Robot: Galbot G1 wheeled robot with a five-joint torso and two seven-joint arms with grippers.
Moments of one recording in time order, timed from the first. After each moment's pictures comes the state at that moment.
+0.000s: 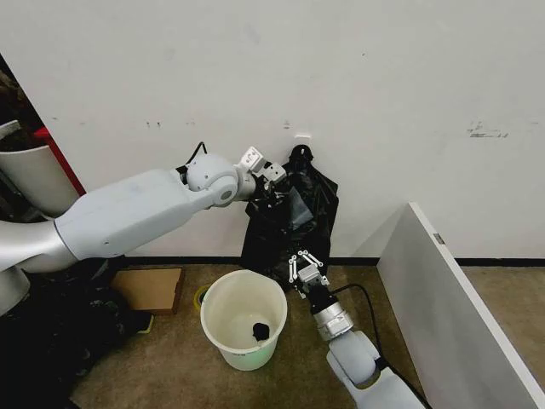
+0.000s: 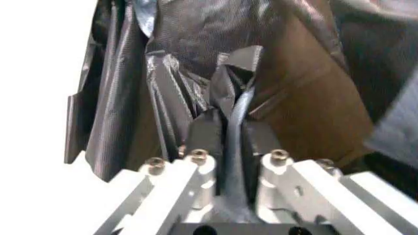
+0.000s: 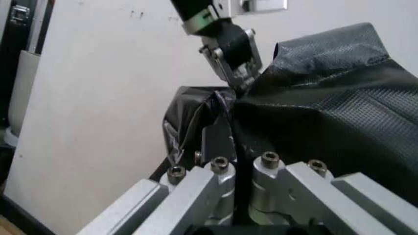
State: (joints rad) left arm -0.21 -0.91 0.83 -1.56 -1.12 0.64 0.02; right arm -1.20 1.30 0.08 1.75 -0.18 0.41 0.13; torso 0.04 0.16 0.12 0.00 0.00
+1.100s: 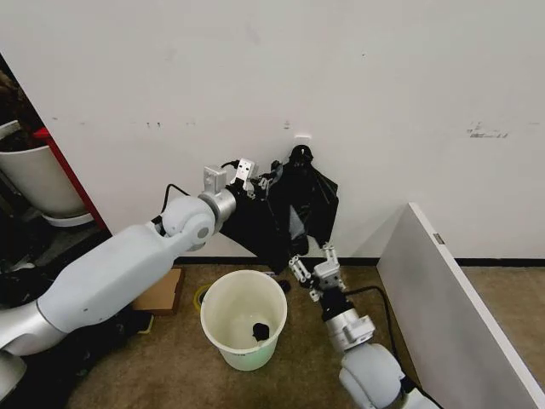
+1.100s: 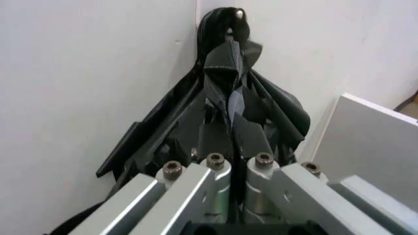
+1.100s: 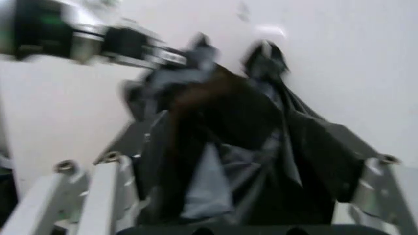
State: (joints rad) left arm 0.29 -0.85 0.39 -1.72 -1.05 0.25 -0.15; right arm -1.26 1.17 0.07 2.06 0.18 0.03 0.28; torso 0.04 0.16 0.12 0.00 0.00
